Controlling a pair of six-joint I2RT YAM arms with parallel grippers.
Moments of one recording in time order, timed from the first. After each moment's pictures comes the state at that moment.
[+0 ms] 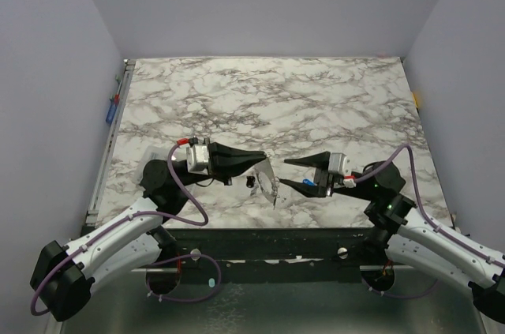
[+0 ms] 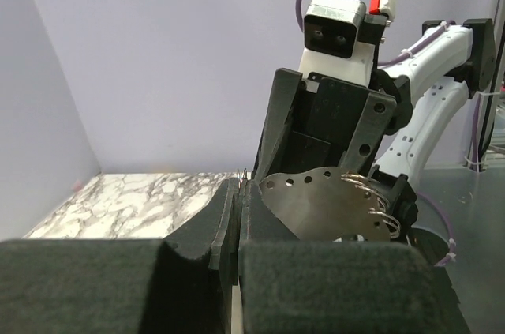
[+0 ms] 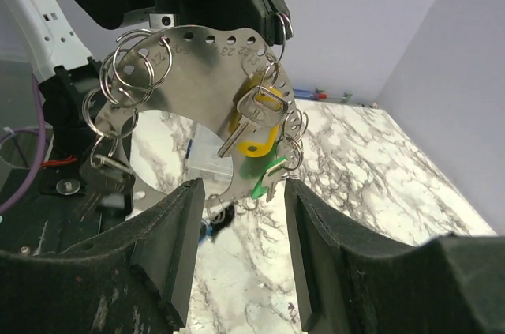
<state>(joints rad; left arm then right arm) -0.73 0.83 0.48 0.92 0.66 -0.22 0.83 0.66 0.46 0.42 -0.54 -0.19</state>
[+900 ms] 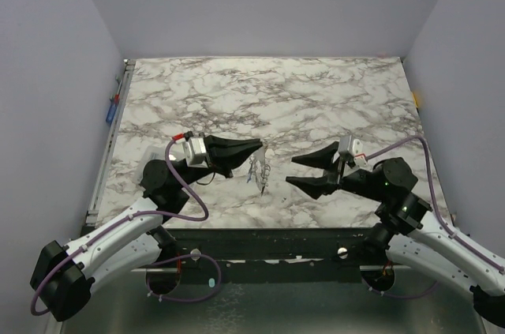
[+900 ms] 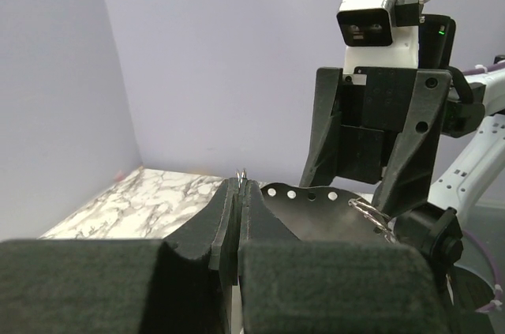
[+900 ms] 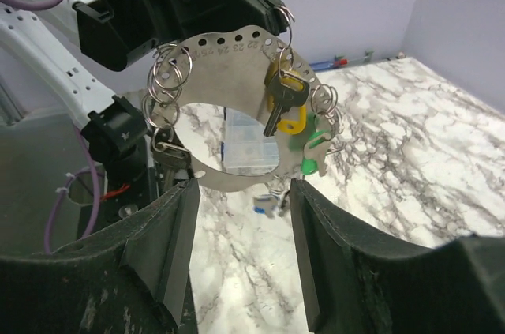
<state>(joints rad) -0.73 0.83 0.48 0.92 0.51 -0.22 0.83 0.59 0.57 0.19 -0.44 0.04</state>
